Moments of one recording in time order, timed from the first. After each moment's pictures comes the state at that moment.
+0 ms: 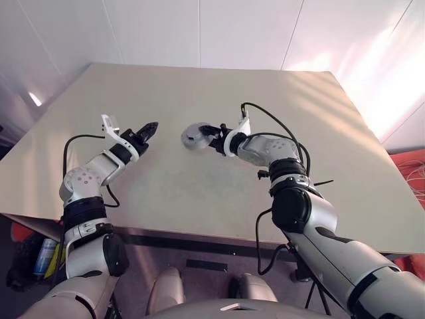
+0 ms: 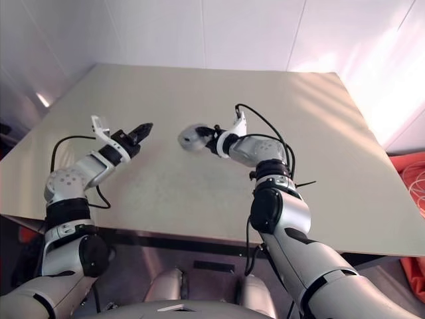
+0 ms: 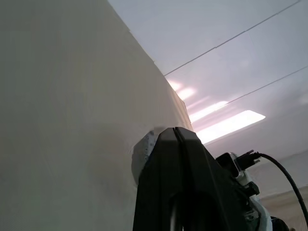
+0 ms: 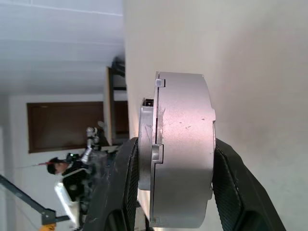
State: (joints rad) left arm -0.62 0.23 0.61 0.35 -0.88 0.97 -0.37; right arm -1.11 0.02 -0.74 0.99 0.69 0.95 0.11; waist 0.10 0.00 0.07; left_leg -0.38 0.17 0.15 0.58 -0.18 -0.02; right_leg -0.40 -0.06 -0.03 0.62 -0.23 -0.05
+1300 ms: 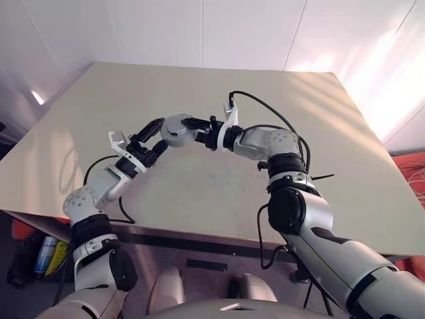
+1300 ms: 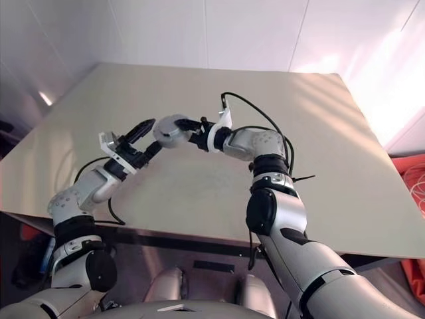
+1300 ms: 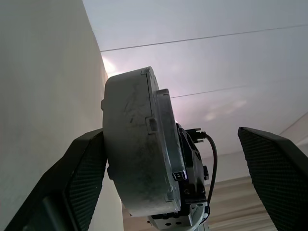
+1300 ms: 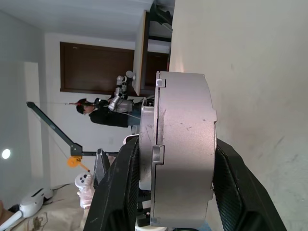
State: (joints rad) left arm -0.53 0.16 0.69 0.34 -1.43 1.16 -0.15; right arm -1.10 0.05 -0.63 0.84 0.81 1.21 0.16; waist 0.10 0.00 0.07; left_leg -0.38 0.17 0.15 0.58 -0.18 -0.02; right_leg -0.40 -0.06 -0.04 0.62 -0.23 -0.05
